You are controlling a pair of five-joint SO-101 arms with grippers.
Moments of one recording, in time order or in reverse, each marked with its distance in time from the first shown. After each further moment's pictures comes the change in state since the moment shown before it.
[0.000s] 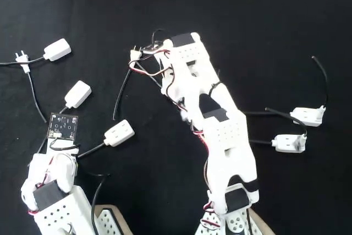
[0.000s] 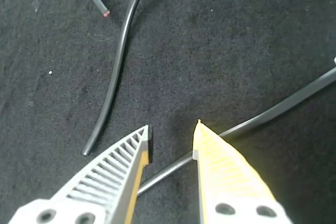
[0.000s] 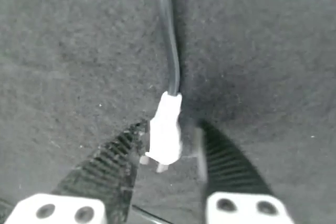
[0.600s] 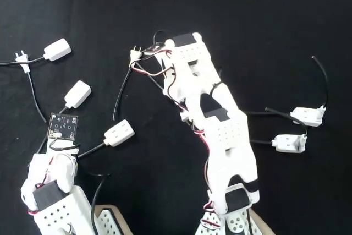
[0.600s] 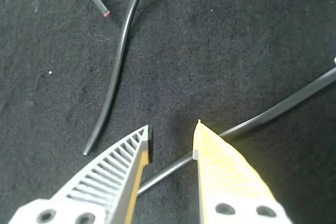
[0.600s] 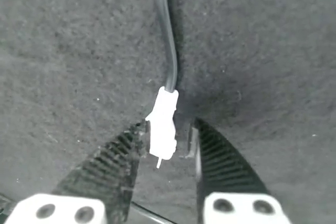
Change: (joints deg) left arm 0.0 0.0 0.0 0.0 0.0; right arm 0.6 0.0 0.7 0.3 1.1
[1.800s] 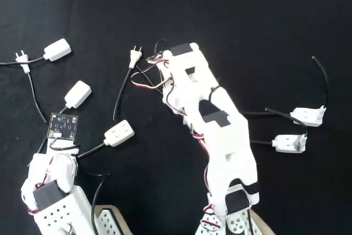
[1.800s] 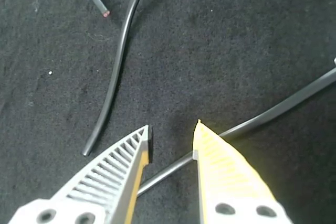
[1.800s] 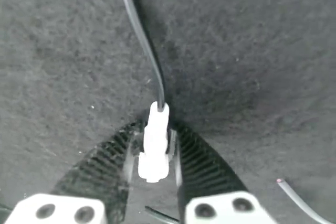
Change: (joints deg) left arm 0.0 0.0 0.0 0.0 0.0; right arm -2.2 -1.5 12.5 -6.5 -7.4
